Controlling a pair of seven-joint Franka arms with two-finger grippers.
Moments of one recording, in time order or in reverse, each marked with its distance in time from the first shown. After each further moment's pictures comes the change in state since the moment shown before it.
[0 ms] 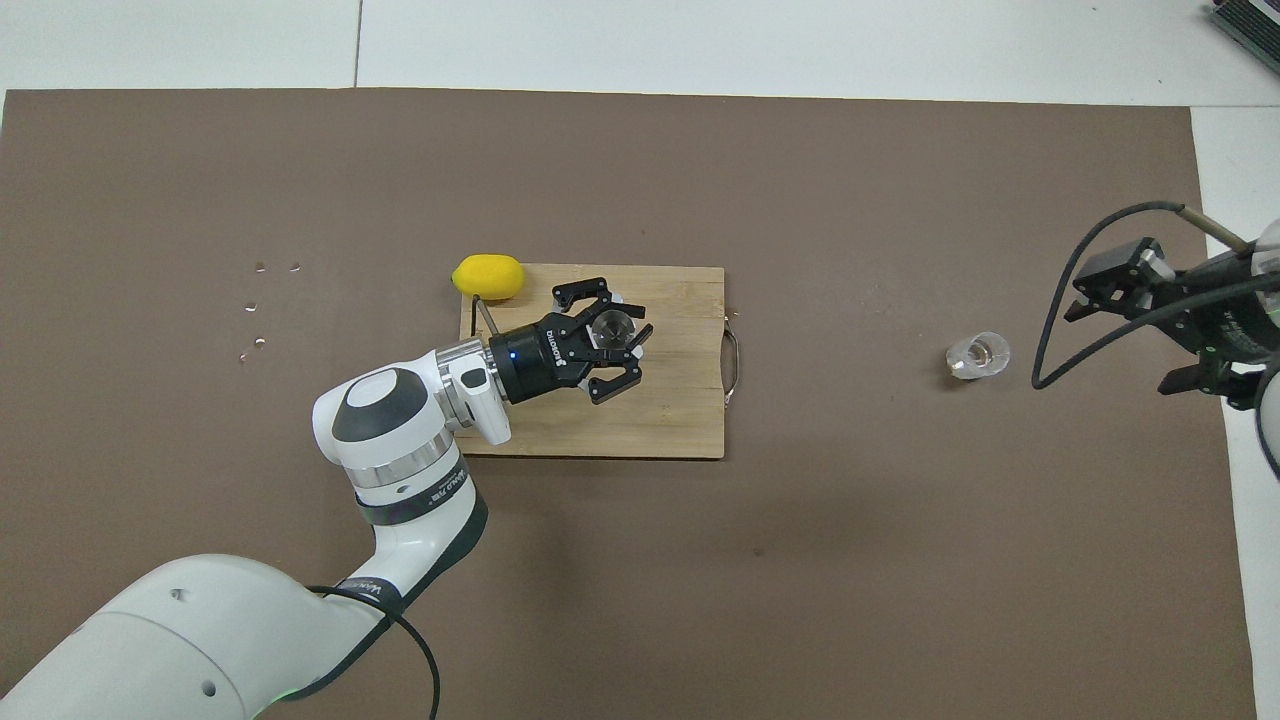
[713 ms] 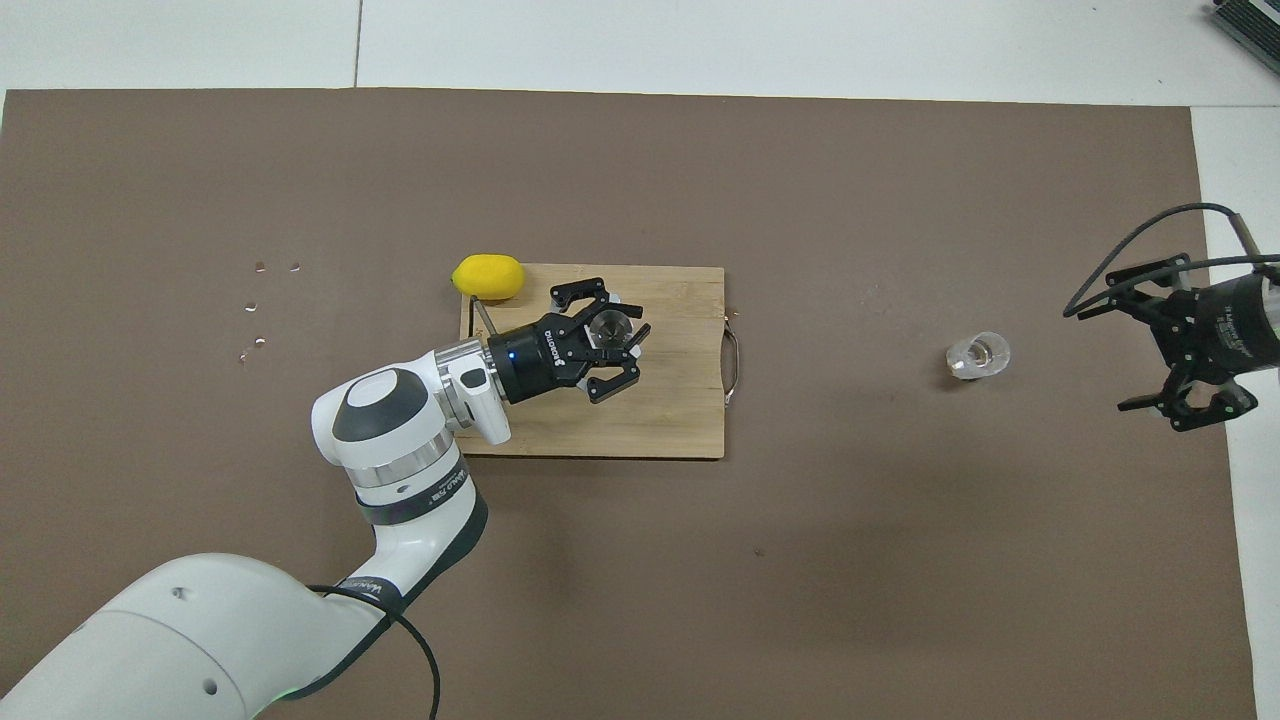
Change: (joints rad) left arm 0.000 0.002 0.001 0.000 0.000 0.019 0.005; right arm -0.233 0.113 -0.007 -0.203 0.235 0.206 0.161
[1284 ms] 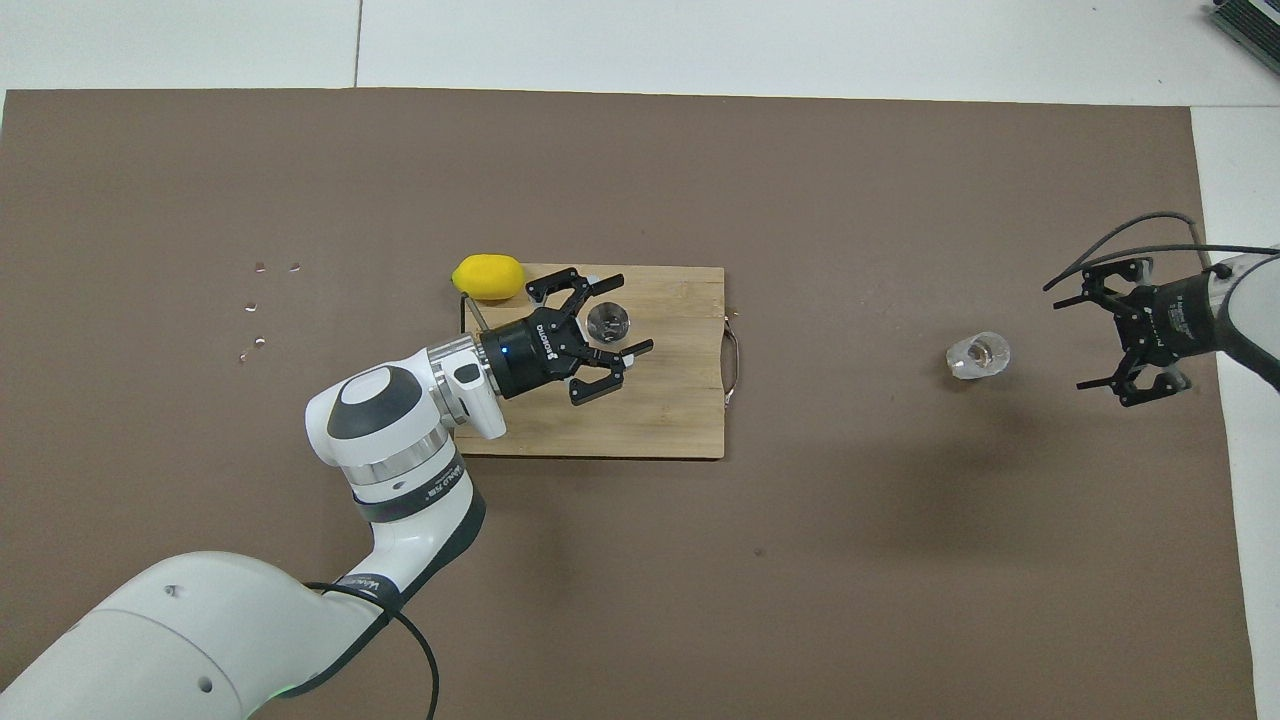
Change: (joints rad) left arm 0.004 0.000 0.010 0.004 -0.030 0.018 0.002; right arm -0.025 0.195 0.006 0.001 0.074 0.178 -0.035
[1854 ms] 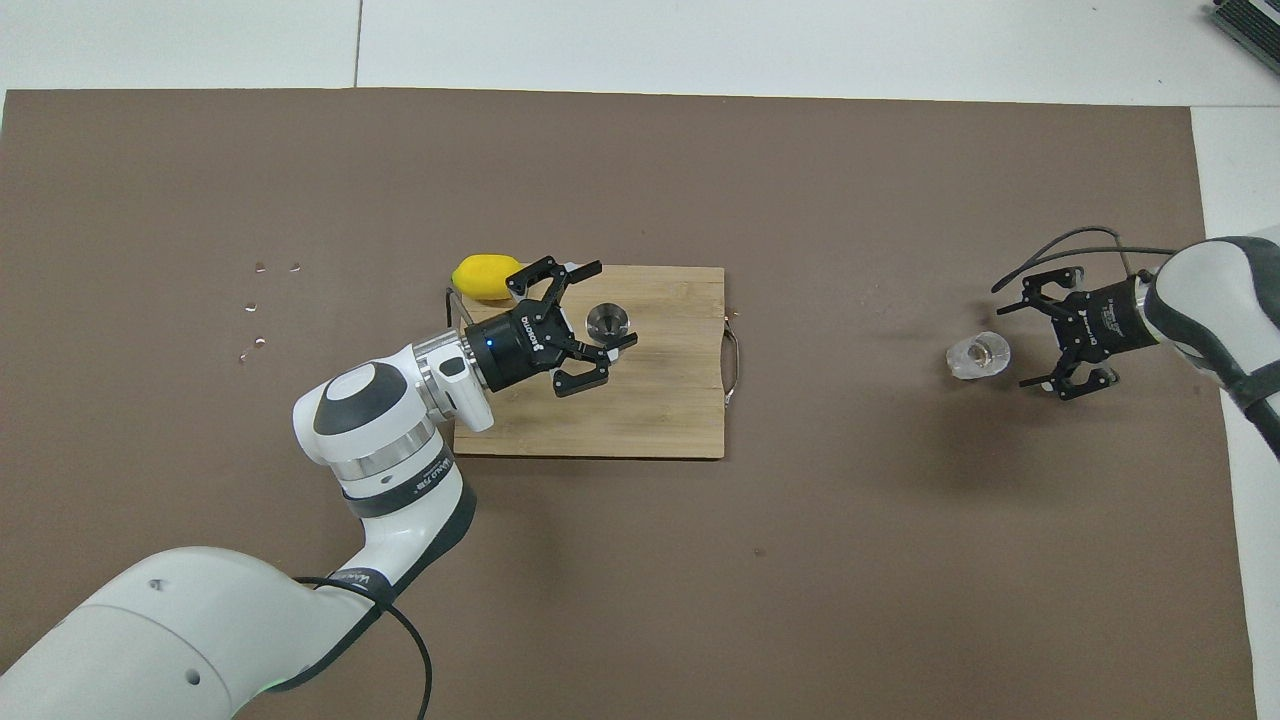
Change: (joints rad) left arm 0.017 0.000 0.007 -0.002 -0.006 -0.003 0.000; right arm 0.001 0.165 0.008 0.052 0.097 0.012 -0.095
